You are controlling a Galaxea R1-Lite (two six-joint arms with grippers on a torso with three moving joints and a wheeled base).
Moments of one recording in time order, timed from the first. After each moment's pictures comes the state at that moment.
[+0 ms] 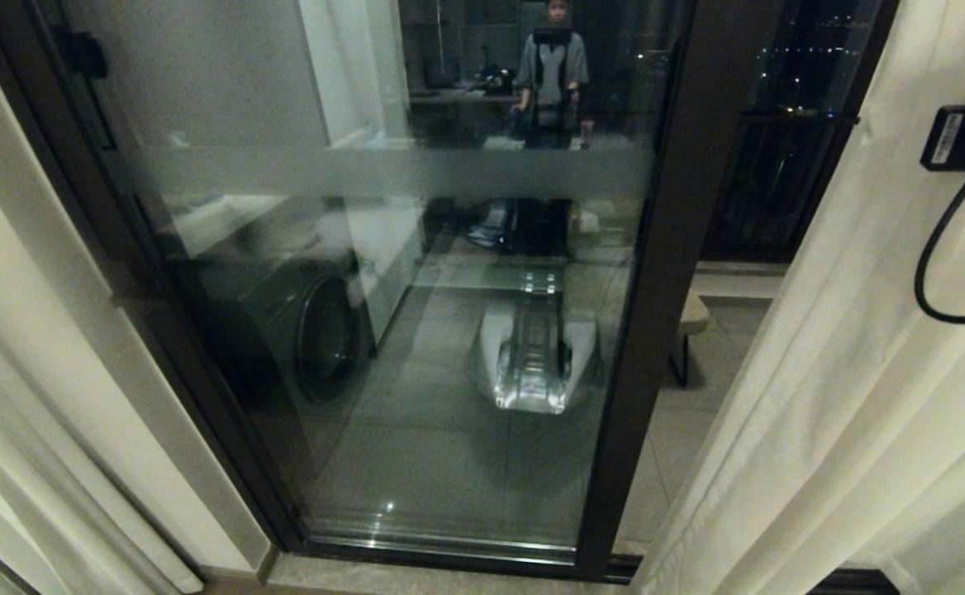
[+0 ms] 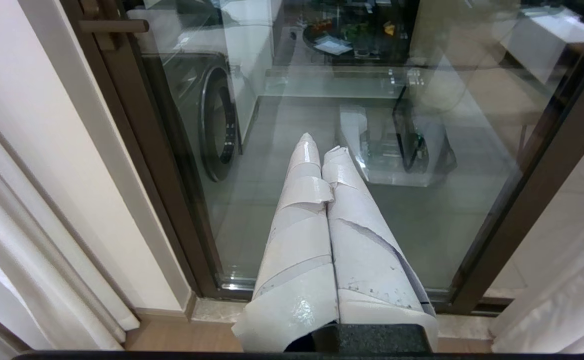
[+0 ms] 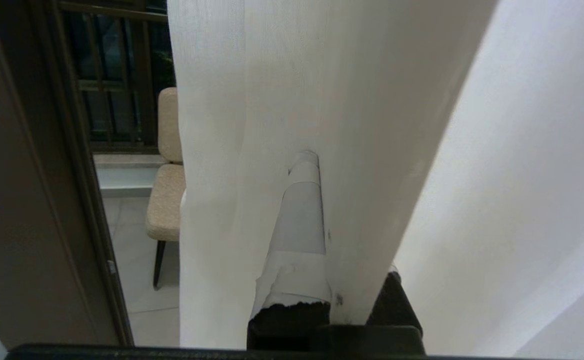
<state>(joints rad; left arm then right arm) 0.00 0.00 0.00 -0.01 -0.01 0.01 -0.07 1.61 -1.23 -0.54 -0.30 -0.17</state>
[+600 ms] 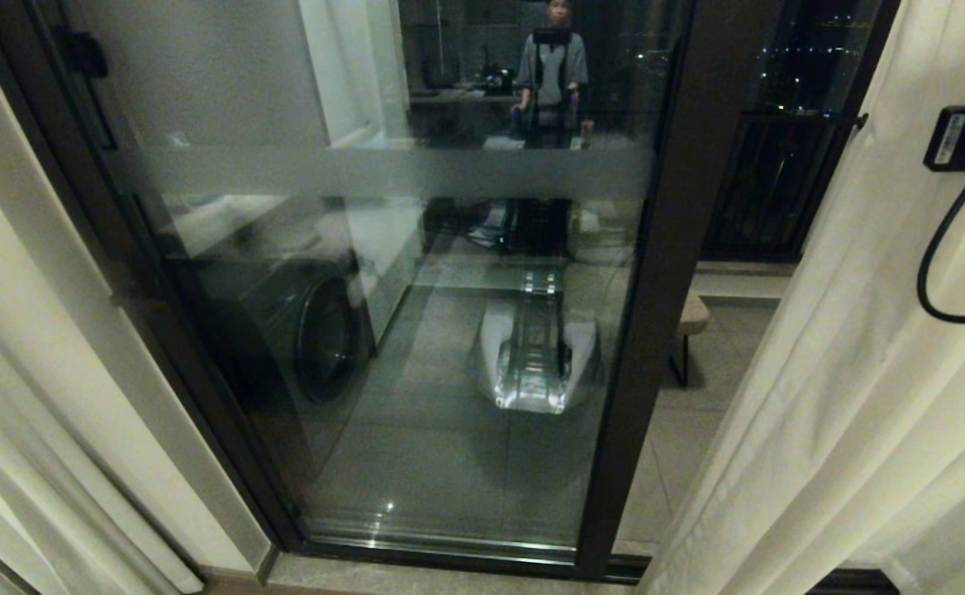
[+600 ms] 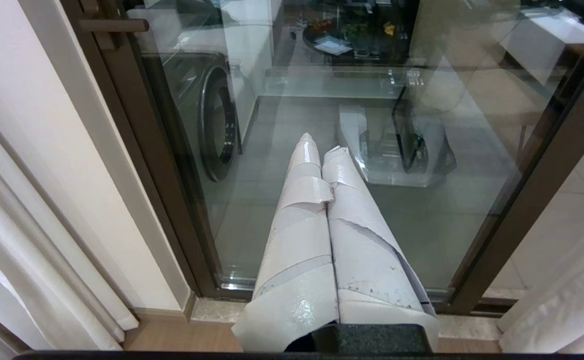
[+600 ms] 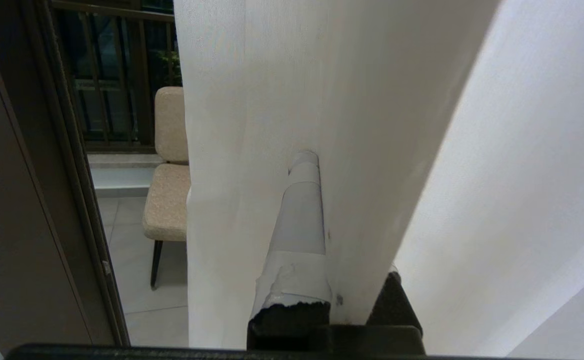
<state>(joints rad) 0.00 0.00 0.00 -0.01 -0.01 0.01 -0.07 1.61 -1.22 -0.54 -0.30 -0.17</state>
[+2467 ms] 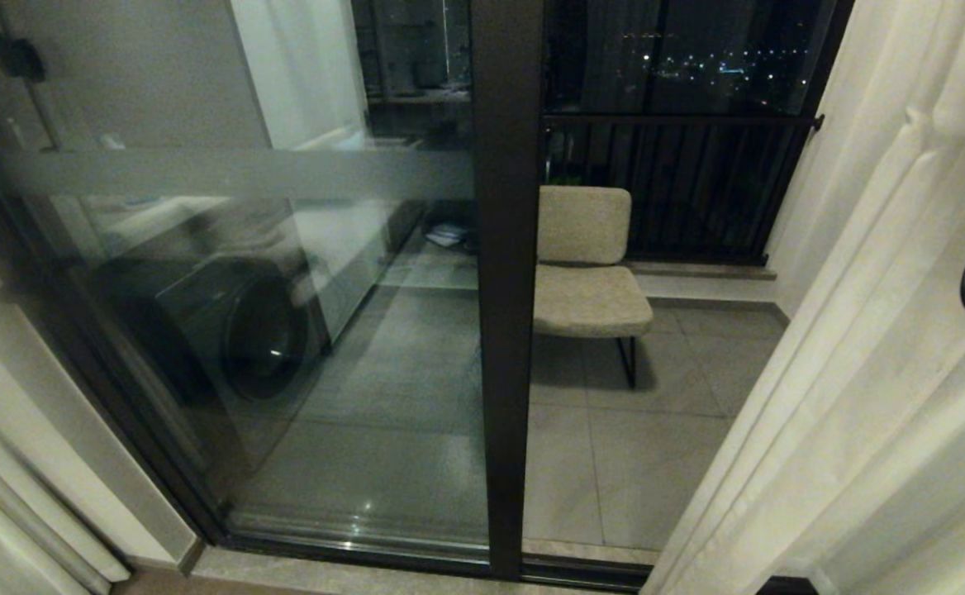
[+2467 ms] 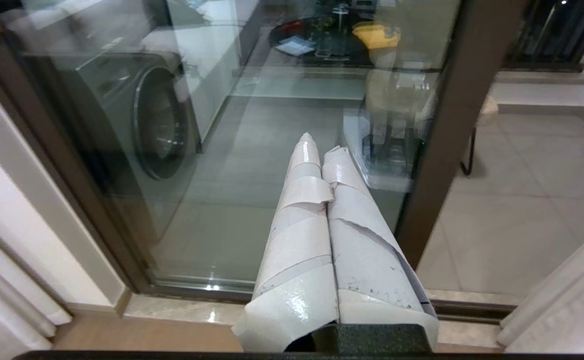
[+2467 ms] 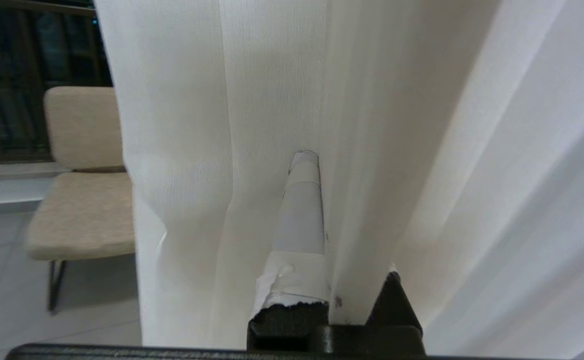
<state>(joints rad) 0.00 0.00 0.00 -0.01 -0.01 0.00 -0.19 1.59 -1.21 -0.54 -0.30 -0.17</state>
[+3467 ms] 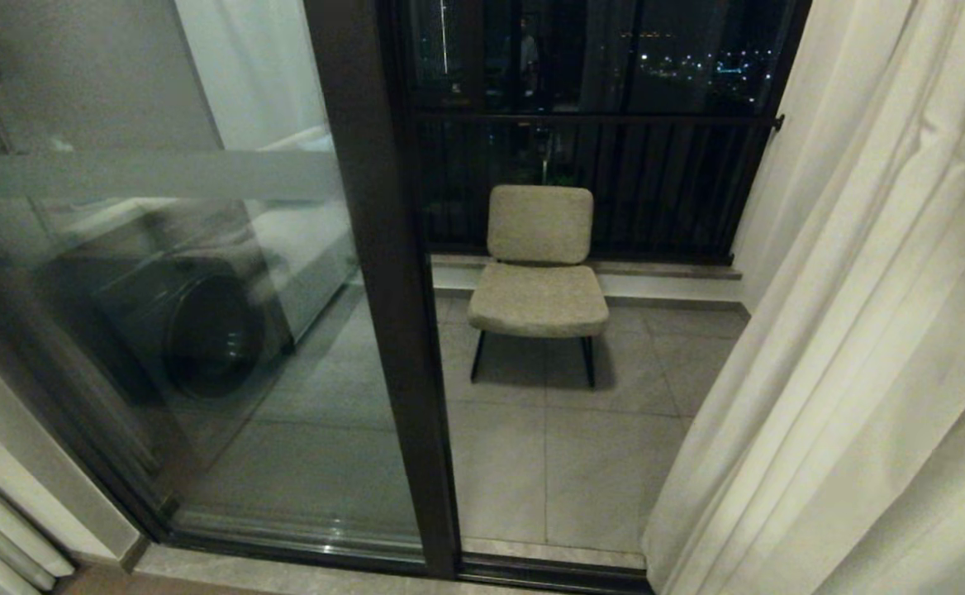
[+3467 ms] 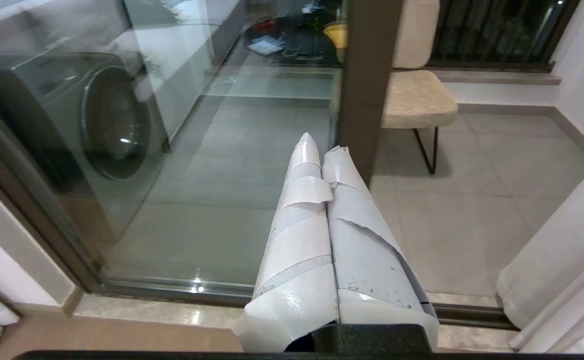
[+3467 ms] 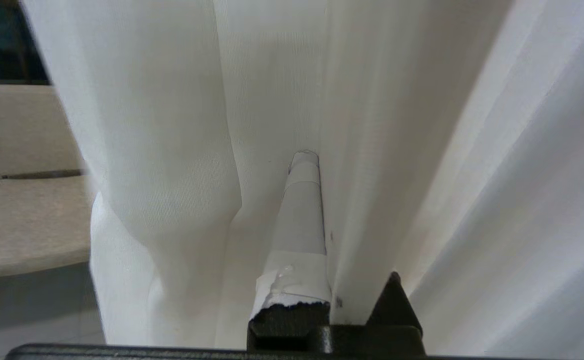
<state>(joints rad) 0.00 0.00 0.00 -0.01 -0.01 0.00 -0.23 1.59 -1.19 -0.54 -0.30 -0.17</state>
